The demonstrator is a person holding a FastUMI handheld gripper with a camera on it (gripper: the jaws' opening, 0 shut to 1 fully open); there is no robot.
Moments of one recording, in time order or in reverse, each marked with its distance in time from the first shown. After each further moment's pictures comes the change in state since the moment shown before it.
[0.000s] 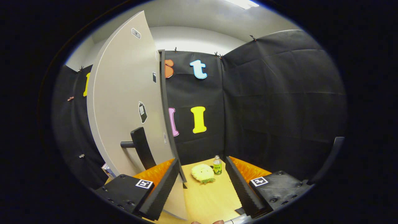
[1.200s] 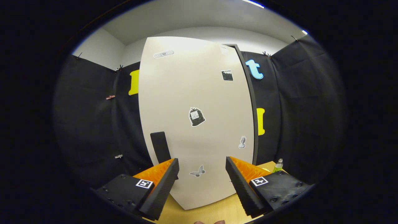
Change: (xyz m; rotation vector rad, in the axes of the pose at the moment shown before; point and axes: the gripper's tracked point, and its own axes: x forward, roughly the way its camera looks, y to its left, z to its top) arm 0.011 0.244 -0.008 -0.027 -0.034 0.389
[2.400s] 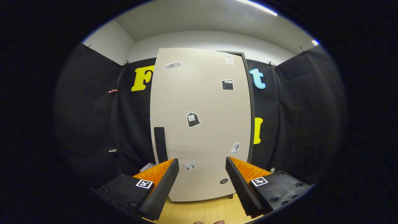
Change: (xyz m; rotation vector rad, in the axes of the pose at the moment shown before) arm -0.012 -0.008 -0.003 -0.089 -0.026 -0.004
